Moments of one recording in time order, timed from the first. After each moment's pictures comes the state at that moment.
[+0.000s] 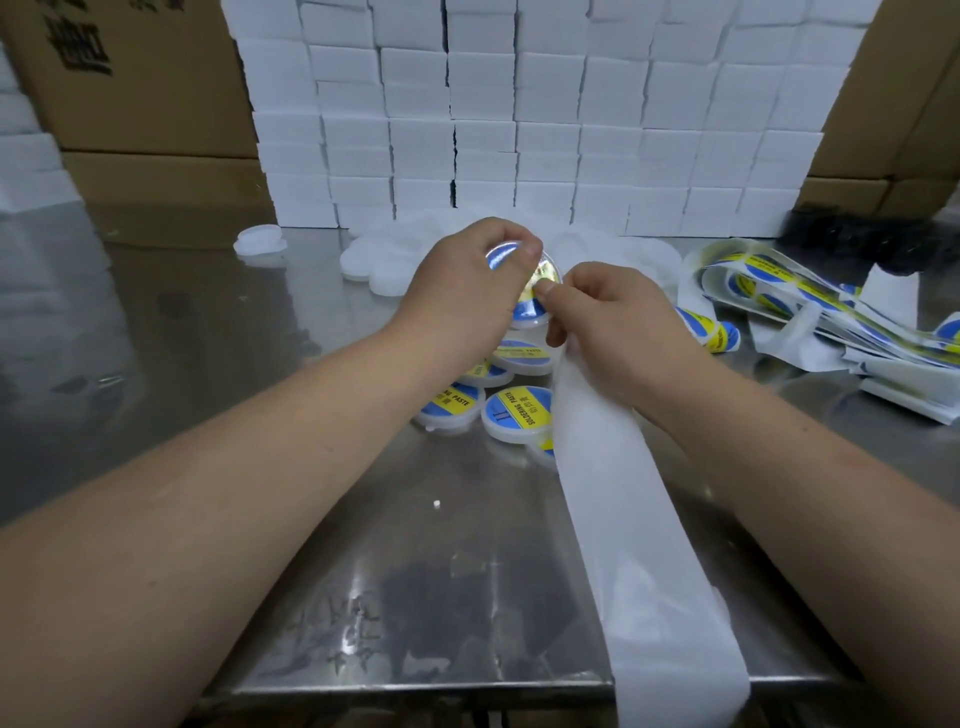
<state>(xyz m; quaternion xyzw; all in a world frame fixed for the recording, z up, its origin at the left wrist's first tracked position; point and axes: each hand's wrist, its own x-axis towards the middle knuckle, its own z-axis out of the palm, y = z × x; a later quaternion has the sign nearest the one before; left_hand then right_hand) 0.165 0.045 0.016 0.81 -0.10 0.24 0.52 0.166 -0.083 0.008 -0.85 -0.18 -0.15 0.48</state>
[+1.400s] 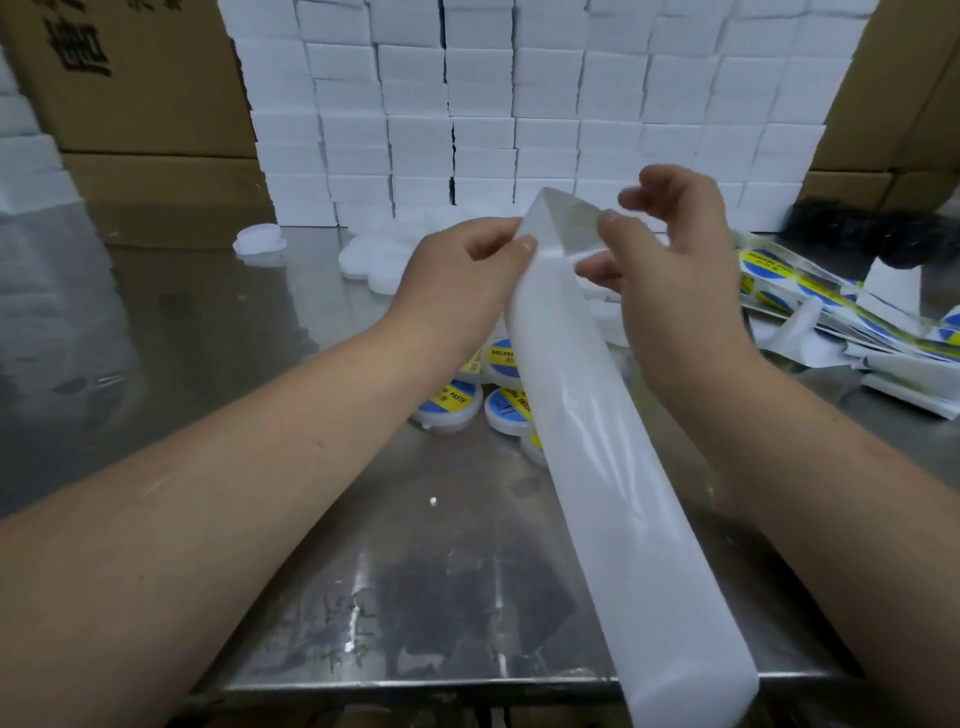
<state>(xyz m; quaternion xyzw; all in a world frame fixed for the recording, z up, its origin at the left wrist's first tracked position) 0.162 0.045 0.016 0.73 -0.15 0.23 0.62 0.160 -0.087 0.023 -0.68 -0.16 -0.28 0.66</state>
